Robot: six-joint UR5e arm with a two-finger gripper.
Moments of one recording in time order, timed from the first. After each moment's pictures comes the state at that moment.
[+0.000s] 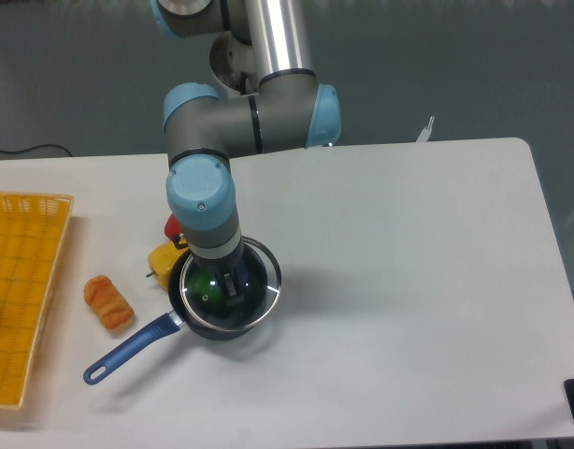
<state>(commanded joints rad) 2.22 -1.95 -1.57 -1.25 1.56 1.38</state>
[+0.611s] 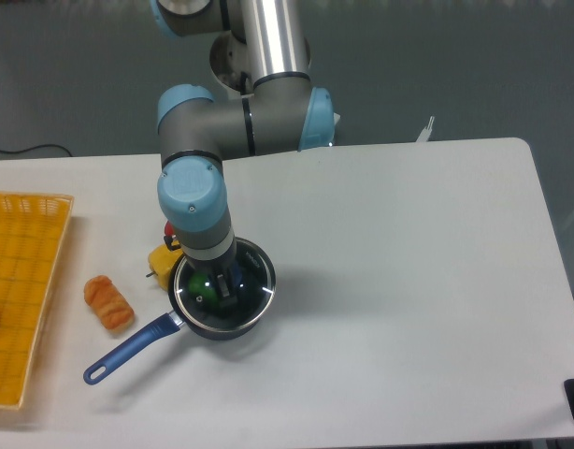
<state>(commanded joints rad) 2.19 -1.96 -1.57 -1.24 1.56 1.35</state>
